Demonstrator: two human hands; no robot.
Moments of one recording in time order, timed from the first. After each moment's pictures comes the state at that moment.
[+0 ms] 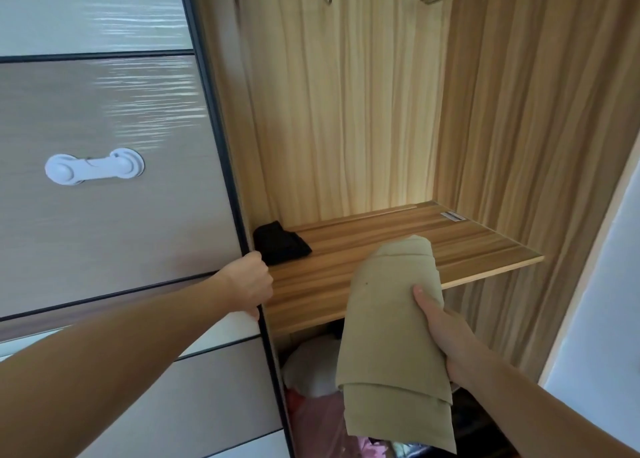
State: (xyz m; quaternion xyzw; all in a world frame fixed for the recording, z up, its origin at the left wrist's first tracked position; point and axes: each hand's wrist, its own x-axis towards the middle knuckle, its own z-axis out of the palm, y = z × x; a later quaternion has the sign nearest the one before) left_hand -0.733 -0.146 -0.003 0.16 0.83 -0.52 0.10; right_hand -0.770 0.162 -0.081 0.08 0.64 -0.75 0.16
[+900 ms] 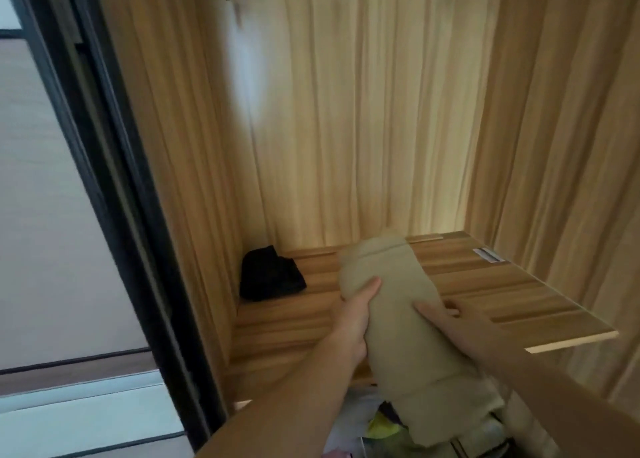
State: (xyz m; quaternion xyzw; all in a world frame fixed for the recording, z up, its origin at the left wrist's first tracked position) left_hand -0.924 0.015 -0.060 0.25 -0.46 -0.85 0.07; right_hand -0.966 0.188 -0.053 -0.08 0.86 -0.49 0.12
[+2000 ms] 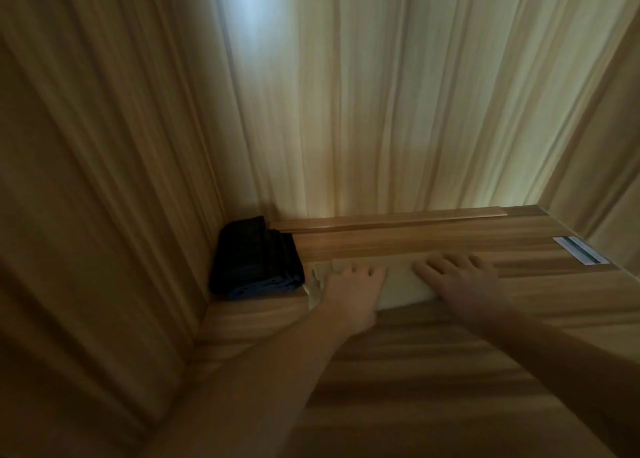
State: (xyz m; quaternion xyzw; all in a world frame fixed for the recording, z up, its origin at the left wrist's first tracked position) left_hand -1.116 -0.108 -0.151 0.05 -1.00 0.01 0.02; right_hand -1.200 0.073 -0.126 -0.40 0.90 0.15 -0.09
